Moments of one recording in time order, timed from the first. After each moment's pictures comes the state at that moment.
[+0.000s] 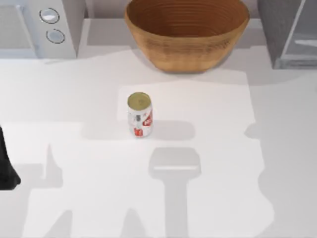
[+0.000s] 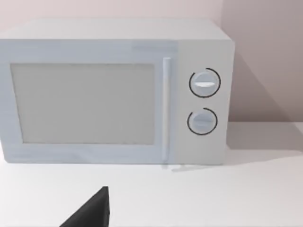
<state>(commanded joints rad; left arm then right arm) 0.00 0.00 0.00 0.00 0.00 0.00 -0.34 1.86 0.73 1.12 -0.31 -0.01</state>
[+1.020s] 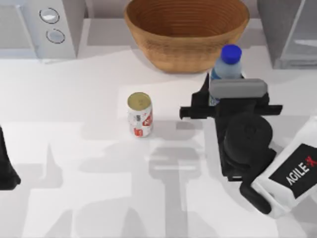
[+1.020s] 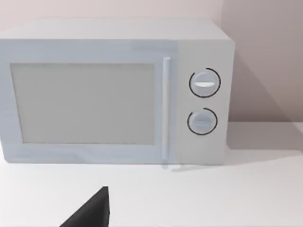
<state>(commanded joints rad) 0.00 0.00 0.00 0.00 0.00 0.00 0.70 2.13 0.69 1.44 0.72 -0.01</state>
